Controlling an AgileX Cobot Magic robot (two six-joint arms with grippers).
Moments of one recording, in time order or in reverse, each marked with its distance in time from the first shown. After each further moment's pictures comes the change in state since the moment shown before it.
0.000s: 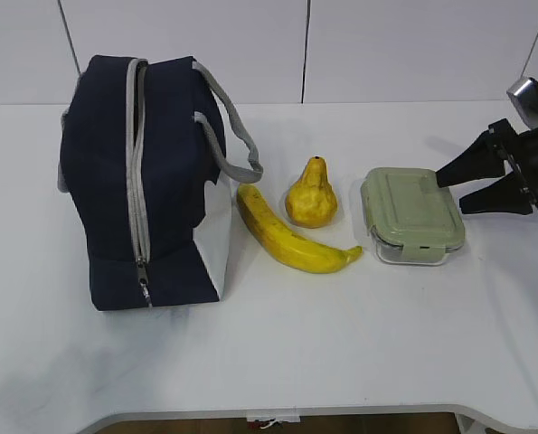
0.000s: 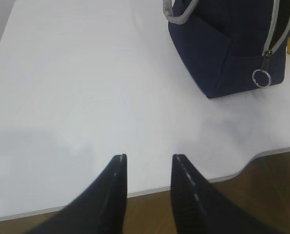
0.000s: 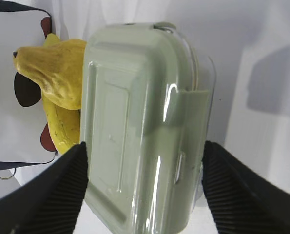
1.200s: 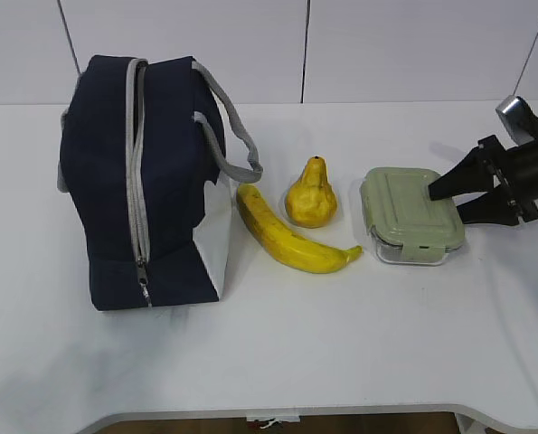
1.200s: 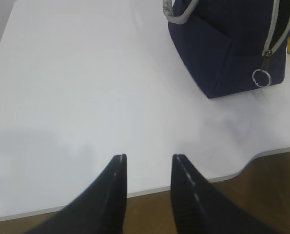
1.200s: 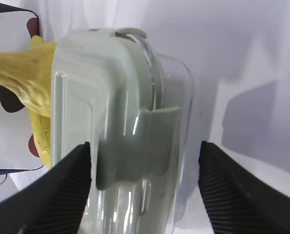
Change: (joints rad) left arm 0.000 0.000 0.000 0.002 0.000 0.000; right arm 0.004 0.088 -0.033 0.024 -0.003 -0.036
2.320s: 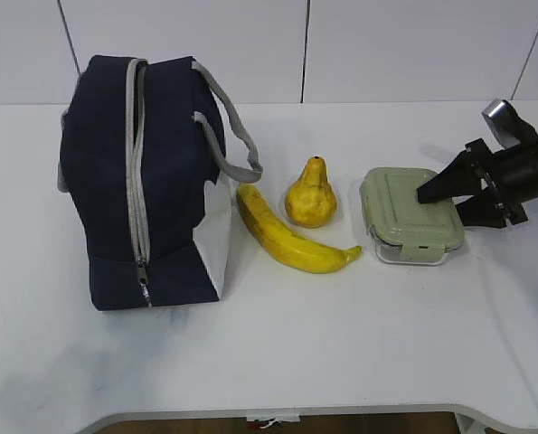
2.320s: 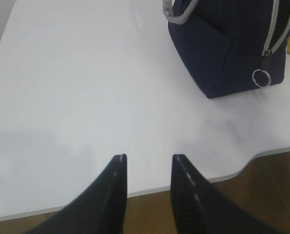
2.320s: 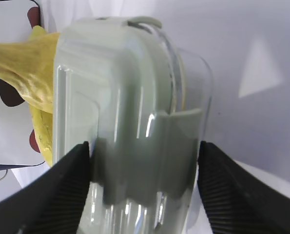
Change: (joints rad) left arm 0.000 0.000 0.000 0.000 0.000 0.000; right arm 0.030 0.014 -0.002 0.003 -0.002 -0.001
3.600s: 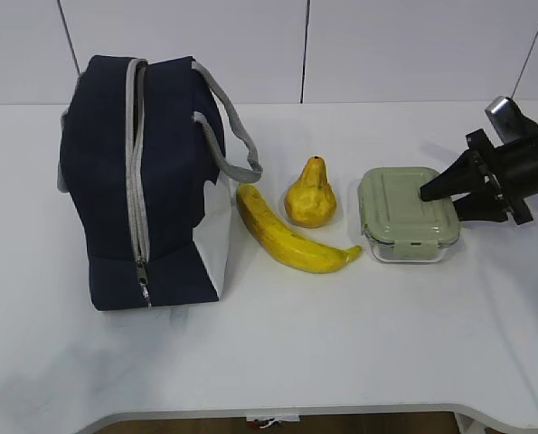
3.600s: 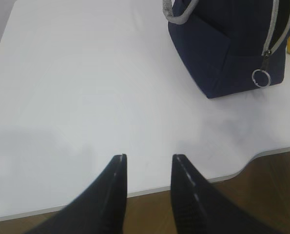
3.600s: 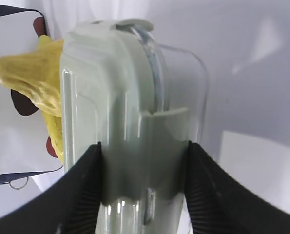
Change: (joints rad) left arm 0.000 0.000 0.000 0.000 0.000 0.000; right arm 0.000 -0.016 -0.003 -0.016 0.013 0.140
